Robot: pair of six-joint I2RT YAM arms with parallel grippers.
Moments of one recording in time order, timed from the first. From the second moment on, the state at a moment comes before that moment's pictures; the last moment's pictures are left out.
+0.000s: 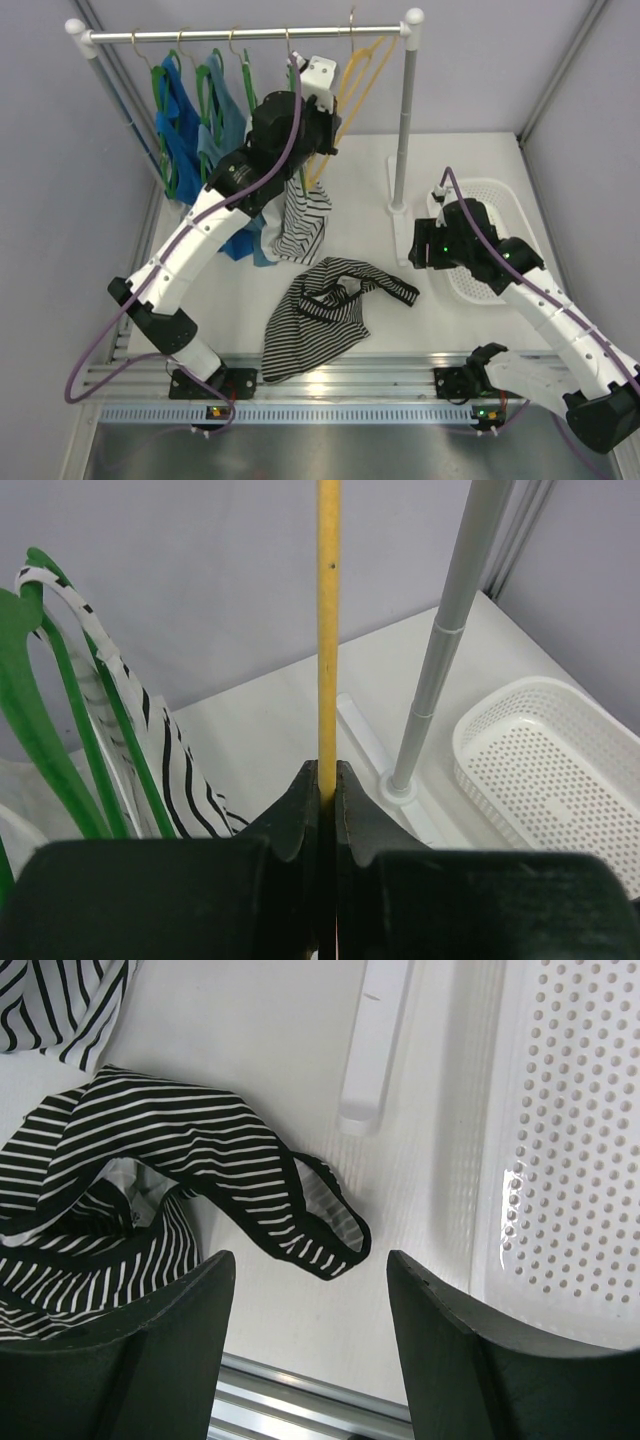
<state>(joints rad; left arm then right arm) -0.75 1.63 2.01 -0.49 -0.26 -0.06 0.51 0.98 0.99 -0.80 0.08 0.36</state>
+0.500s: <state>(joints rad) -0.75 1.42 1.81 -0.50 -0.14 -0.21 0.51 0.98 0.99 -0.79 0.08 0.36</state>
